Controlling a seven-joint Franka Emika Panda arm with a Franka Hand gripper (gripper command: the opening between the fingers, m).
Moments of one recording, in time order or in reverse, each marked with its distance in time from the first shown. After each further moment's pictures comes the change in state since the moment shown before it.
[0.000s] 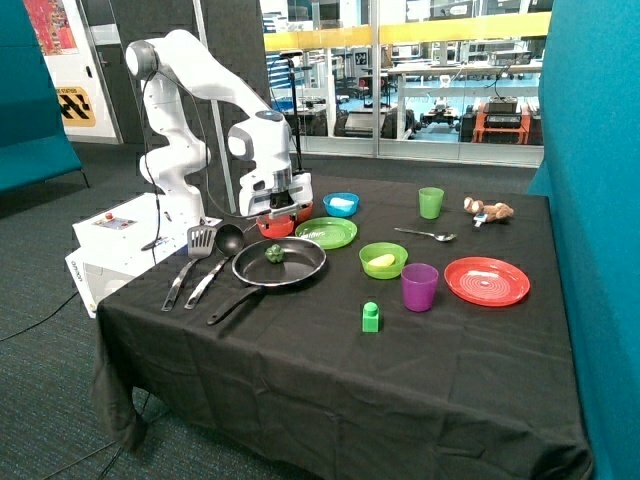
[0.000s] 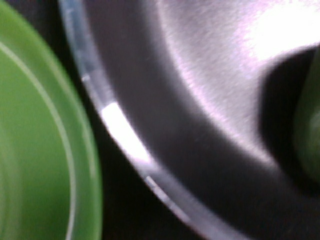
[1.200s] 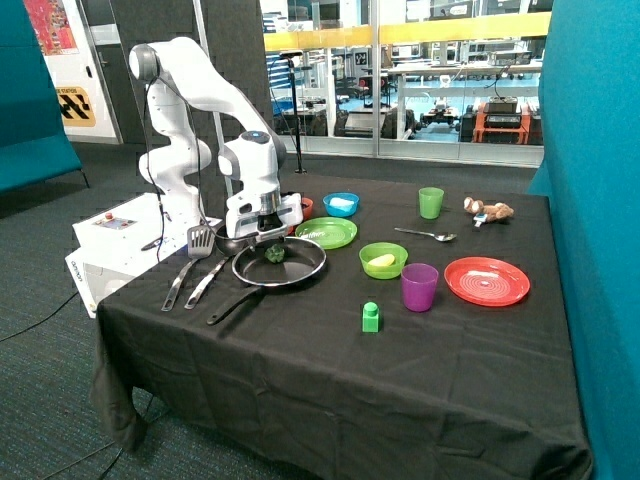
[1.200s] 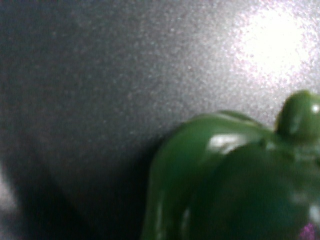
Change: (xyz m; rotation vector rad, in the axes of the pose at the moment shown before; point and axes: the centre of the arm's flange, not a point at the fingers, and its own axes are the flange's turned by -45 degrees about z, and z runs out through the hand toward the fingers) arm 0.029 0.050 0.036 -0.001 -0.004 0.015
